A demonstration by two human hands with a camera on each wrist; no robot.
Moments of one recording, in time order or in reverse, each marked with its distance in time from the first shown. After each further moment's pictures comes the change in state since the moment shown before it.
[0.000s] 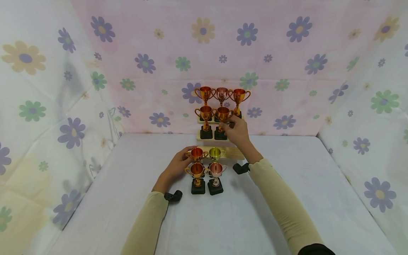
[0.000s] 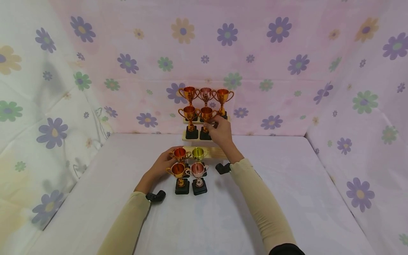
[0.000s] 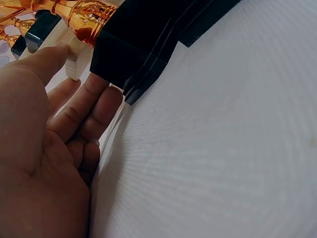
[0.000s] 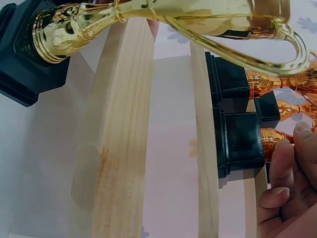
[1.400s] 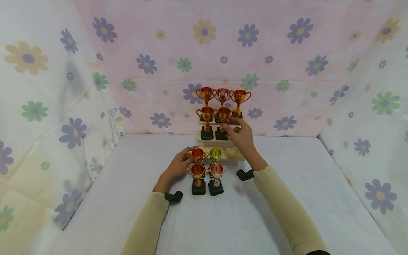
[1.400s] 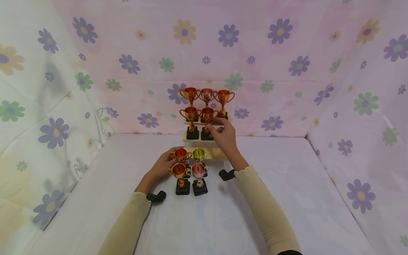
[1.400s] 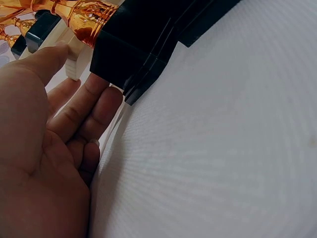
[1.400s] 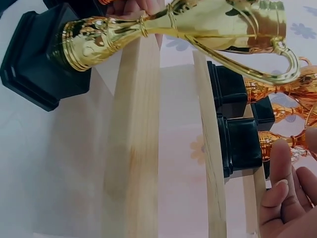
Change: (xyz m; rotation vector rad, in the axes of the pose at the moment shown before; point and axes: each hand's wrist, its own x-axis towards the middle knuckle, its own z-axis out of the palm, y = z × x) left_hand -0.001 0.001 0.000 0.013 0.018 -0.020; right_hand -0.020 0.009 -0.006 0.189 0.024 -0.002
